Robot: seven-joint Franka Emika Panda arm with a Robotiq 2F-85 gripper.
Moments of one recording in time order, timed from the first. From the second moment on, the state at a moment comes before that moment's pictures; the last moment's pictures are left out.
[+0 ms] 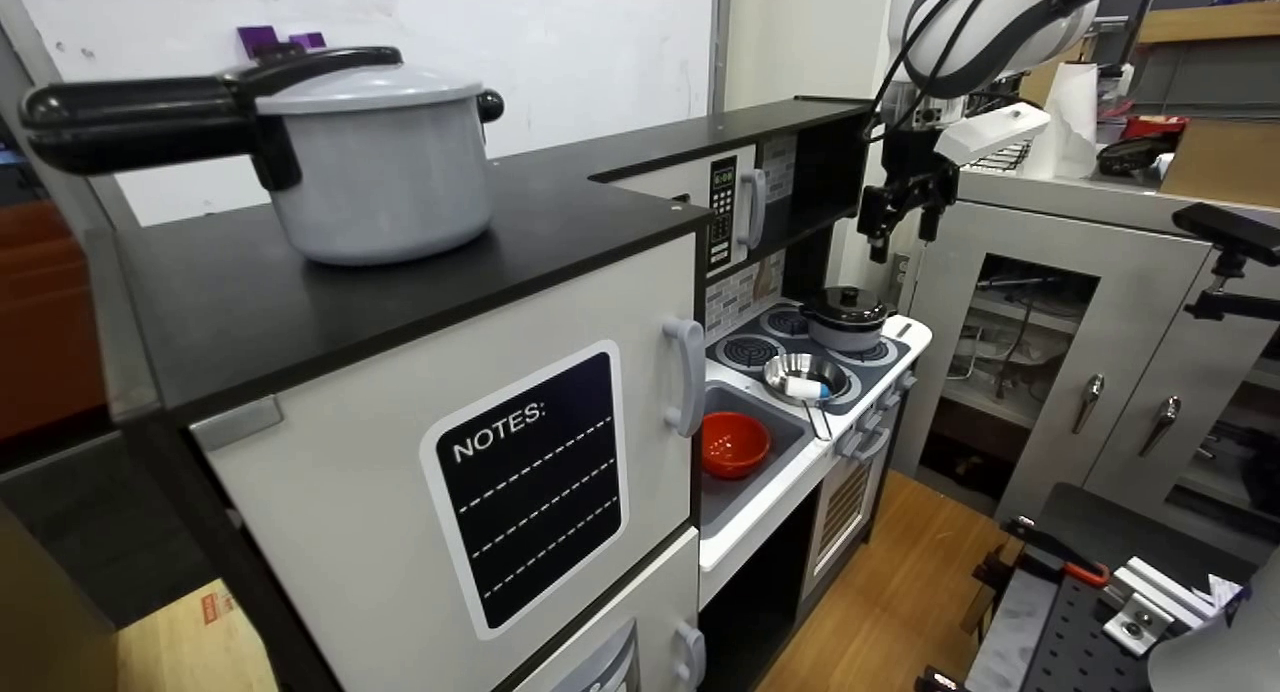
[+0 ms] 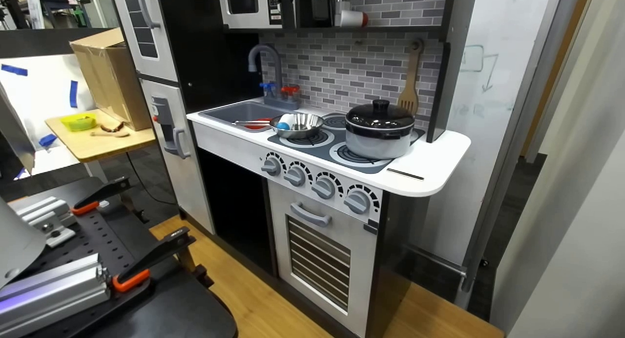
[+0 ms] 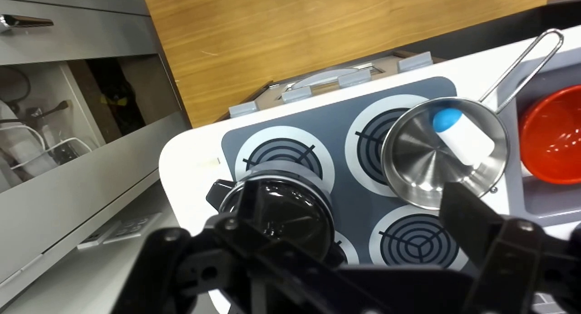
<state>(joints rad) -0.17 -0.23 -0.17 -2.34 -0.20 2.12 0.02</state>
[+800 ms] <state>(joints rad) -0.17 -0.21 -0.18 -2.34 -0.12 2.16 0.01</state>
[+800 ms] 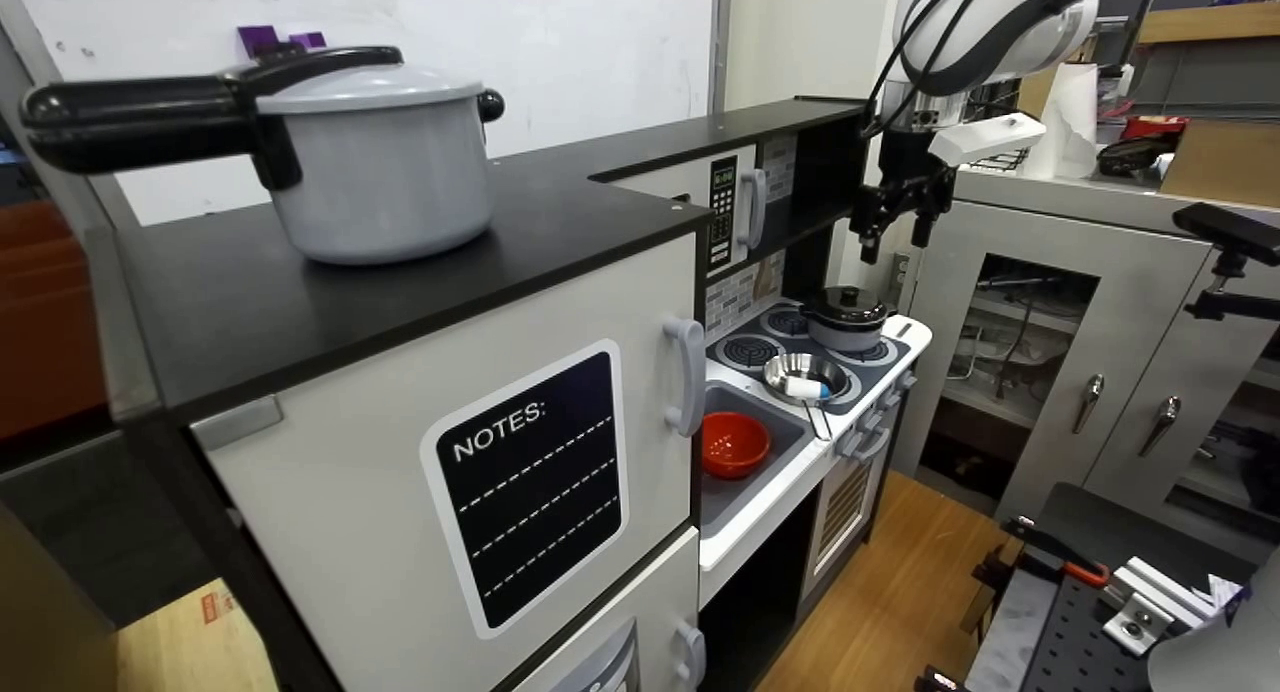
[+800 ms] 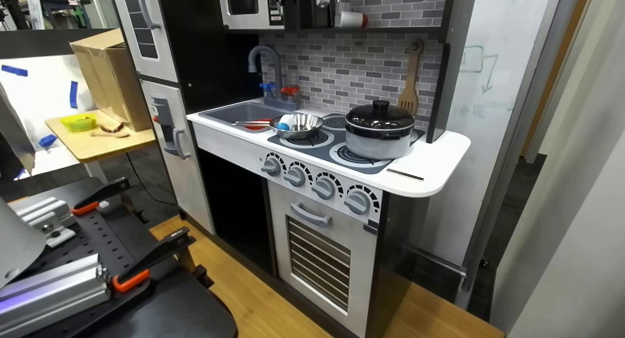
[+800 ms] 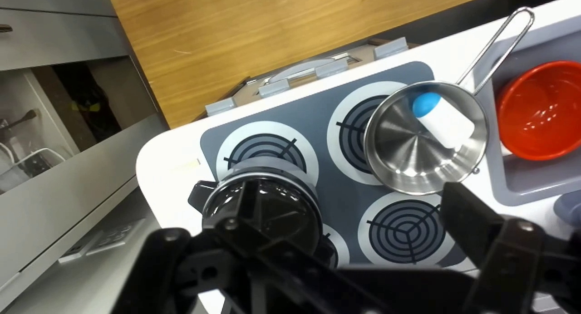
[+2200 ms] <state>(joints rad) -0.19 -0.04 -0.21 -2.27 -0.19 2.30 -0.02</state>
